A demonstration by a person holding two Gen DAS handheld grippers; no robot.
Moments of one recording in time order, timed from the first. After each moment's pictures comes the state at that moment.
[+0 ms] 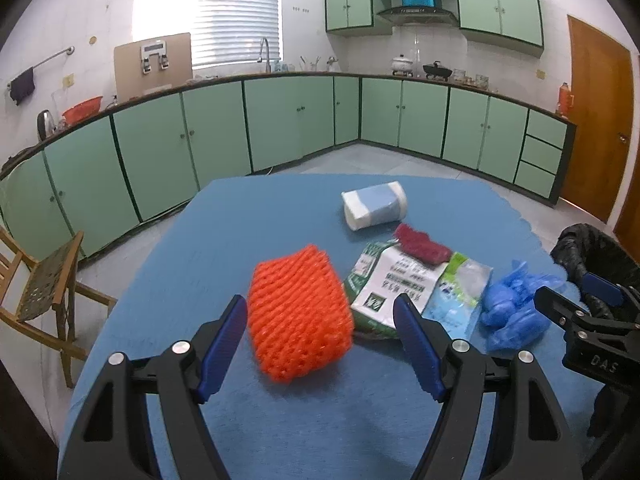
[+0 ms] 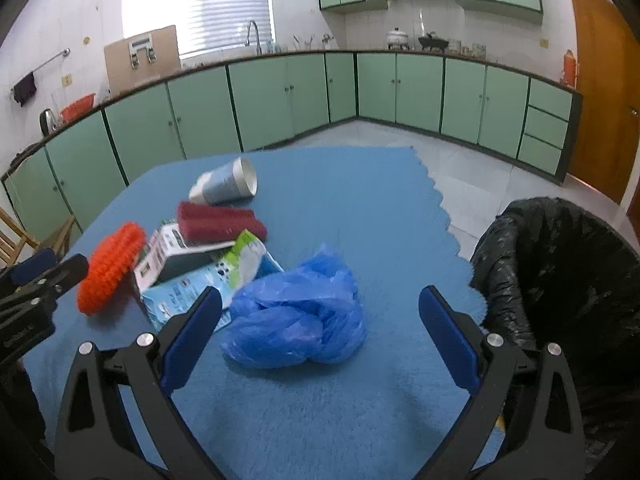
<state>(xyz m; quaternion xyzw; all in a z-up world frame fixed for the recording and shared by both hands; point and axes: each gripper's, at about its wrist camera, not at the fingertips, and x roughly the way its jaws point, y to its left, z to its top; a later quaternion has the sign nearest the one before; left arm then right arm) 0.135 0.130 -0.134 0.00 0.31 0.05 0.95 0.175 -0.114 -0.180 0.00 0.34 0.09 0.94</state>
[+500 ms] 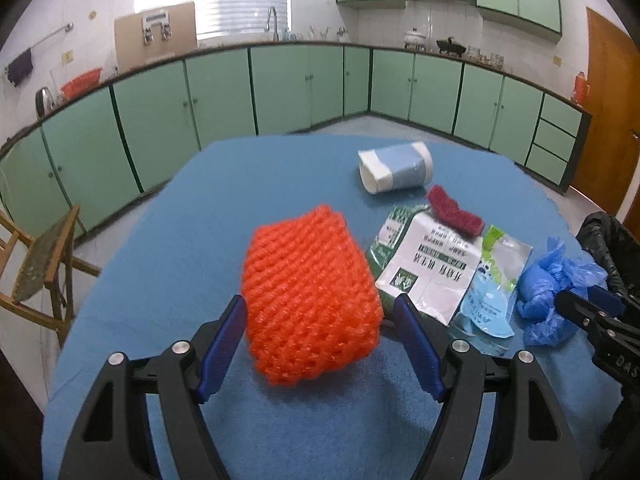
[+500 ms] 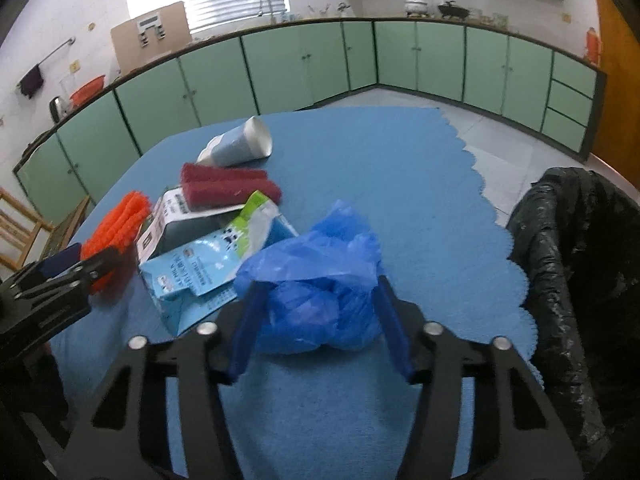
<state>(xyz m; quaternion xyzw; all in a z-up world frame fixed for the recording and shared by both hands) 0.165 0.144 -0.169 -0.02 0.37 0.06 0.93 0.184 -0.107 -0.199 0.01 0.38 0.14 0.91</state>
